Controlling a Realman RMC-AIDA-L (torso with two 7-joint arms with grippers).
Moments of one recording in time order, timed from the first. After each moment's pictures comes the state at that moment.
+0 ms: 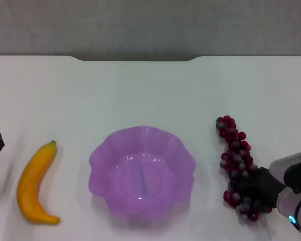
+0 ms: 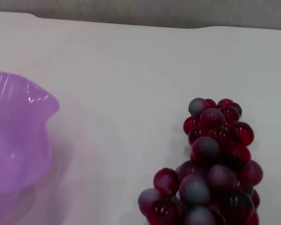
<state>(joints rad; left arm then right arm) -0.43 -2.05 0.91 -0.05 0.43 1.07 -0.24 0.34 2.01 -2.17 -0.59 0.23 -0.21 0.40</state>
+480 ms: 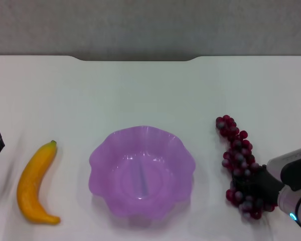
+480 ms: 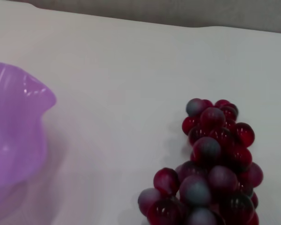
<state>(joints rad) -0.43 -2.05 0.91 -0.05 0.43 1.07 -0.24 0.34 2.01 -2.14 -0.62 0.24 -0.15 0.33</state>
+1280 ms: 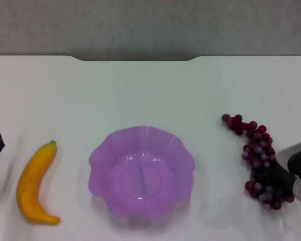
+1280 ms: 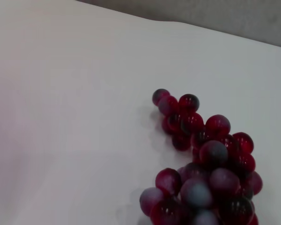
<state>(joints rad) -0.43 -2.05 0.91 -0.05 0.43 1.07 -0.24 0.34 2.01 -1.98 -0.64 0.24 -0.04 0.13</state>
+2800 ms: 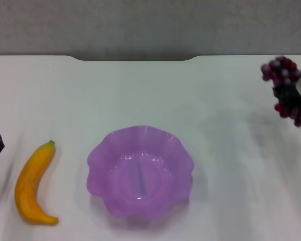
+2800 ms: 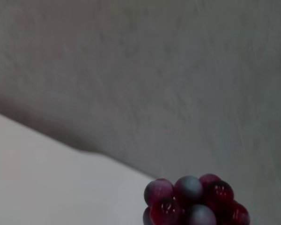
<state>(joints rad) -0.43 -2.05 0.91 -0.05 0.43 1.07 -0.24 0.34 2.00 -1.67 -0.98 0.23 0.05 -0.25</state>
